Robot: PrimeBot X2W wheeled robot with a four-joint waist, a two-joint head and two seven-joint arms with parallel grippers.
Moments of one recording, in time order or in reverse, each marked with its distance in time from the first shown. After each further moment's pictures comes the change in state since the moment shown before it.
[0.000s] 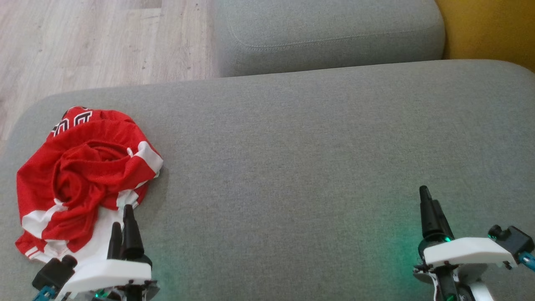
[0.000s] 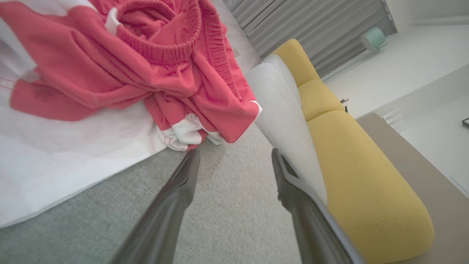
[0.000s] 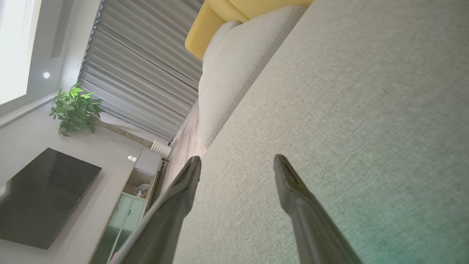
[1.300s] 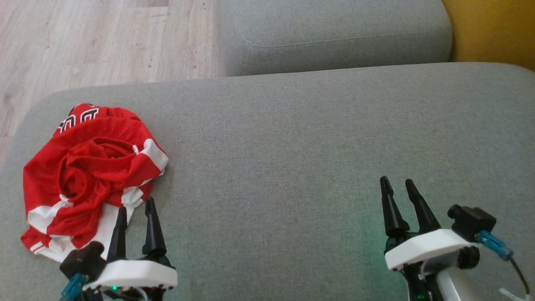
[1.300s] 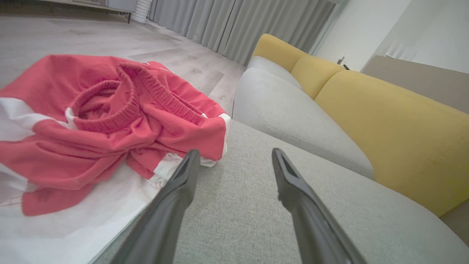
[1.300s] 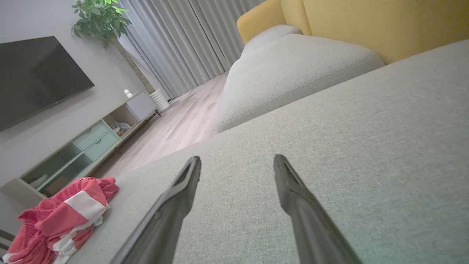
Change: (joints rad) left arm 0.000 0.001 -0.059 -0.014 0.476 0.039 -0.109; right arm -0.042 -0.002 0.120 -0.007 -0.480 0.000 -0.111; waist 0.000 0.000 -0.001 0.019
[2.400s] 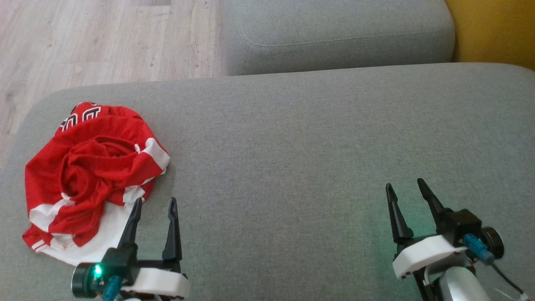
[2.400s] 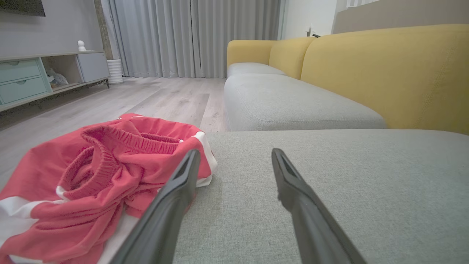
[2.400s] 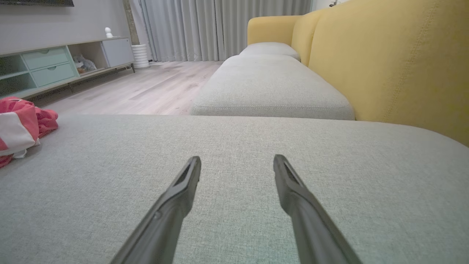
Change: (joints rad) left arm -0.004 0.001 -0.016 0.029 0.423 0.009 -0.094; right arm -0.018 -0.002 -0.099 0.082 -0.481 0.000 -0.092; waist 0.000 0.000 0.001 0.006
